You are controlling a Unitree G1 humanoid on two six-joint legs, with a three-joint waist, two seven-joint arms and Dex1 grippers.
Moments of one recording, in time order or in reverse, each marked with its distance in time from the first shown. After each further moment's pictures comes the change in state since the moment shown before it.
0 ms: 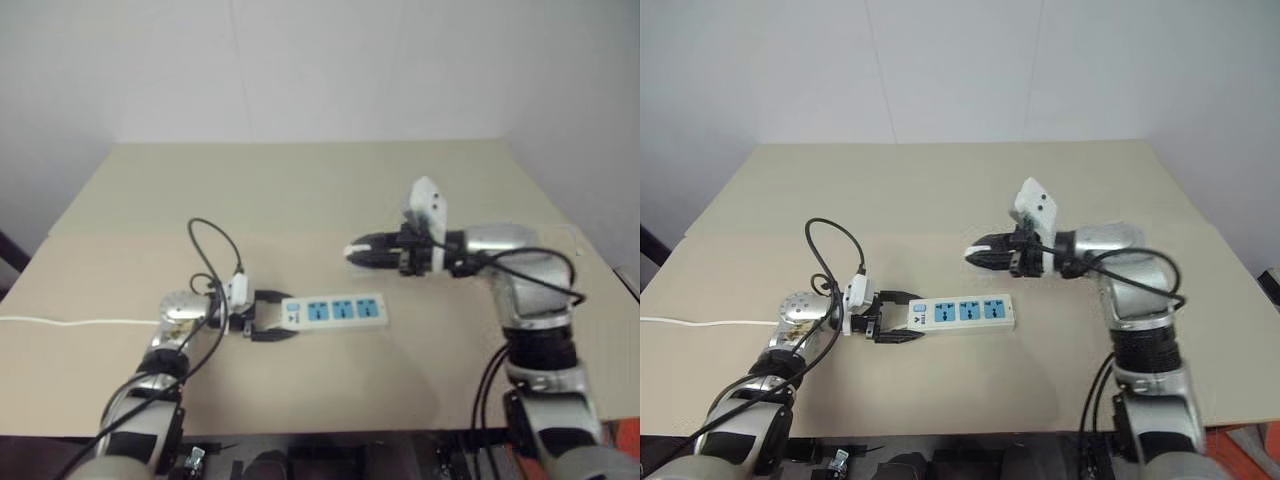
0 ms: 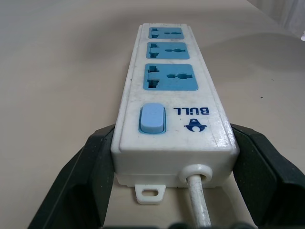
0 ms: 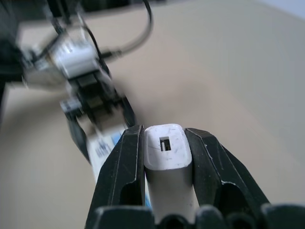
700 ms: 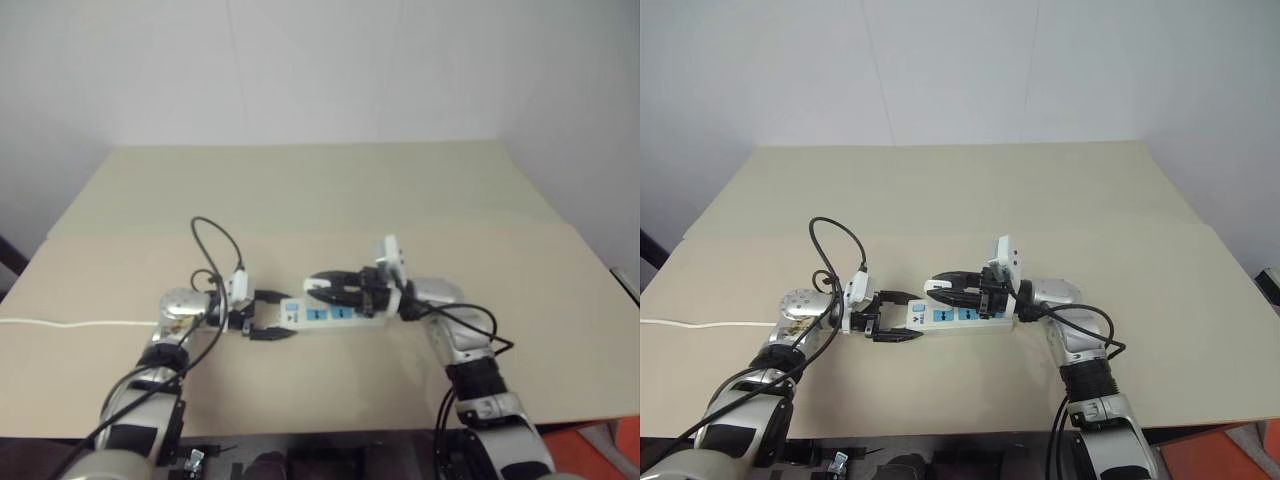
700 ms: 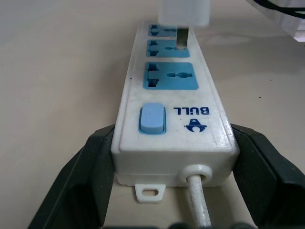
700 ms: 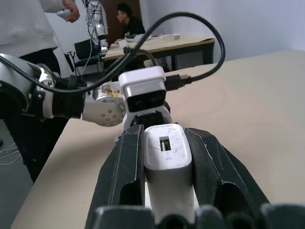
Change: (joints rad) left arm -0.043 0.007 -0.014 0.068 0.008 0.013 -0.015; right arm 0.128 0.140 0.136 0.389 0.088 -0.581 0.124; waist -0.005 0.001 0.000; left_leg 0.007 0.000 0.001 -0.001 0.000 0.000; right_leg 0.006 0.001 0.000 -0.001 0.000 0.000
